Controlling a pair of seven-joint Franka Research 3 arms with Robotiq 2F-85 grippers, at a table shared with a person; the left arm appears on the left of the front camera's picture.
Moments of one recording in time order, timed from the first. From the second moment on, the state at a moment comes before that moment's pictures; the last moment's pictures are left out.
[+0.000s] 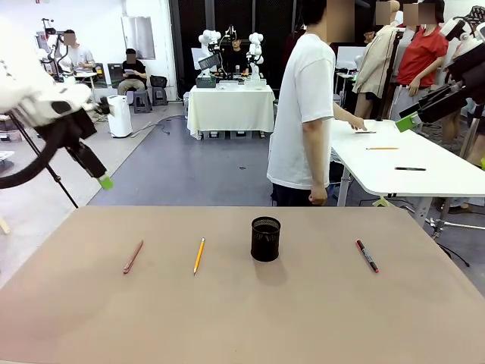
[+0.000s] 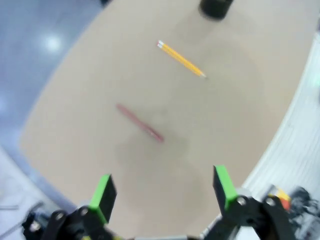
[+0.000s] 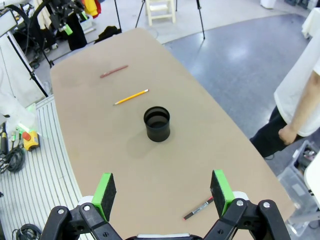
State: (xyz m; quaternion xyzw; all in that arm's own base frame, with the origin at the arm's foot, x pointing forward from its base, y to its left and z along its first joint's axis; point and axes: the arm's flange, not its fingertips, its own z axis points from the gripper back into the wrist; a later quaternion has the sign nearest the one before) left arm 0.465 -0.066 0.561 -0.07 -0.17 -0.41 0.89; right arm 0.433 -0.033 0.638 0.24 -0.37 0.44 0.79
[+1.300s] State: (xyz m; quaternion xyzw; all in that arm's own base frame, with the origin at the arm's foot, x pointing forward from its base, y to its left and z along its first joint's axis) left arm 0.487 -0.142 0.490 0.01 -0.11 -0.31 0.95; right arm 0.433 -0.033 0.638 0.24 -0.37 0.44 0.79
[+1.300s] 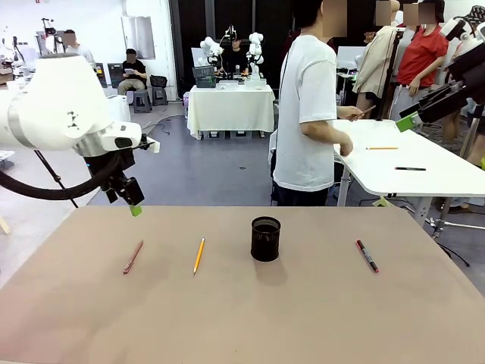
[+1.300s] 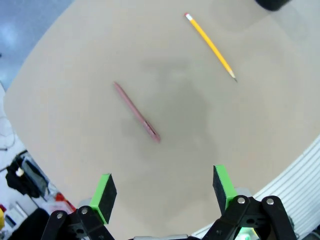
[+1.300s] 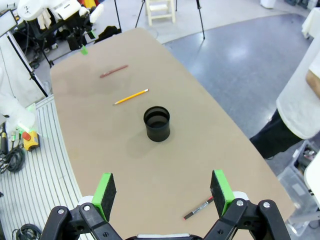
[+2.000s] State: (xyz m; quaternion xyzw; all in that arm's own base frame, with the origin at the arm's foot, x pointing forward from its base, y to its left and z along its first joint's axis) left arm 0.546 -0.244 0.401 0.05 -0.09 -0.16 0.98; right arm 0.433 -0.033 0.638 0.24 -0.37 0.44 0.79
